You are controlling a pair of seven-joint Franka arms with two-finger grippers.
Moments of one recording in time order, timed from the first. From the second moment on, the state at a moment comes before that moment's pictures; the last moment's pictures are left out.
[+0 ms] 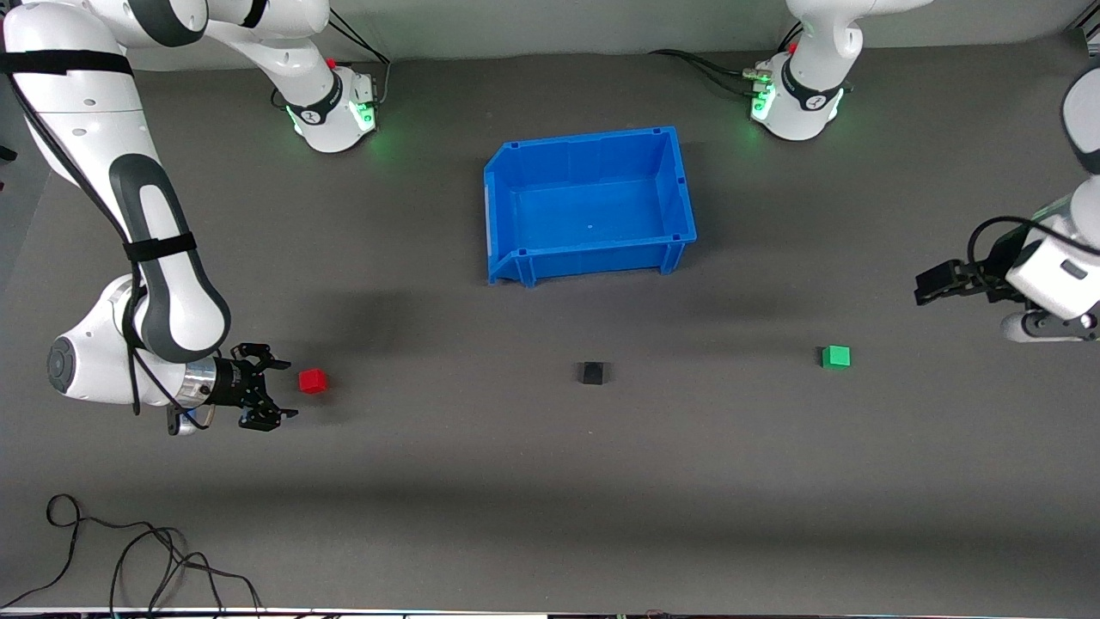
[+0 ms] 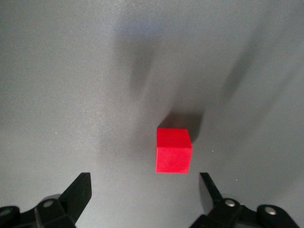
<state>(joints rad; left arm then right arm) 0.08 0.11 -0.09 -1.69 -0.01 1.74 -0.13 -0.05 0.59 -0.03 -1.74 0.43 2.16 0.93</state>
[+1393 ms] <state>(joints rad) 0.12 0.43 -0.08 -1.99 -0.02 2.34 -1.37 -0.05 0.61 -0.03 -1.79 0.48 2.20 0.85</state>
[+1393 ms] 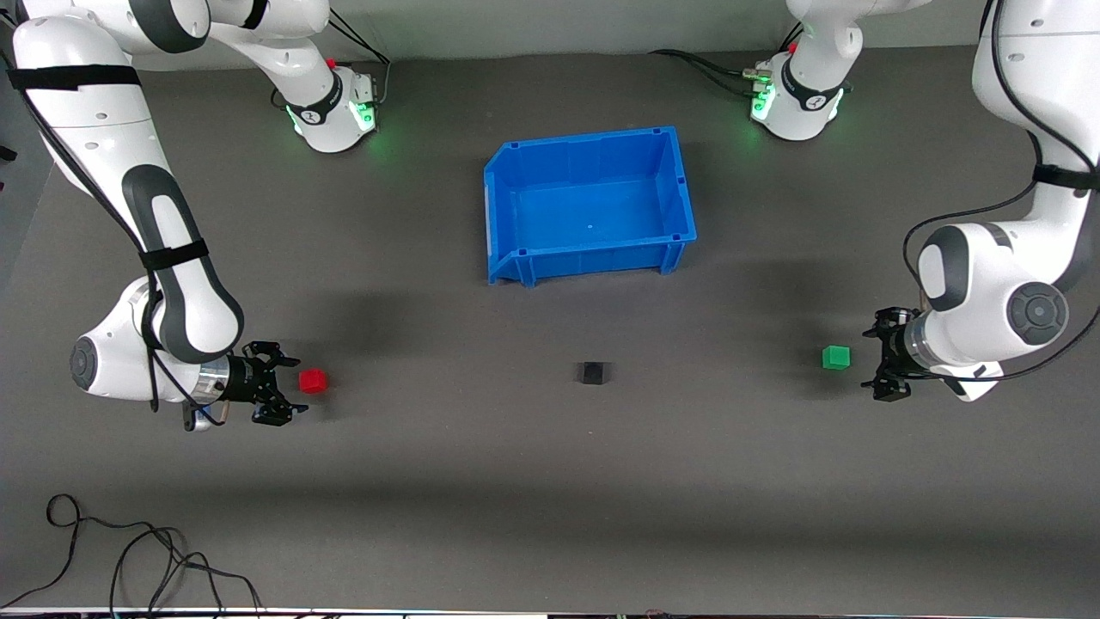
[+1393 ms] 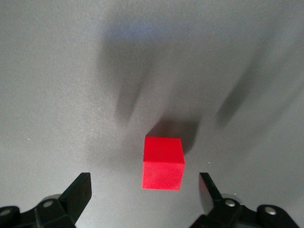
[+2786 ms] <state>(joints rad) 0.12 0.47 -0.09 -2.09 -0.03 2.55 -1.38 -0.07 0.65 -0.03 -1.79 0.52 2.22 0.84</state>
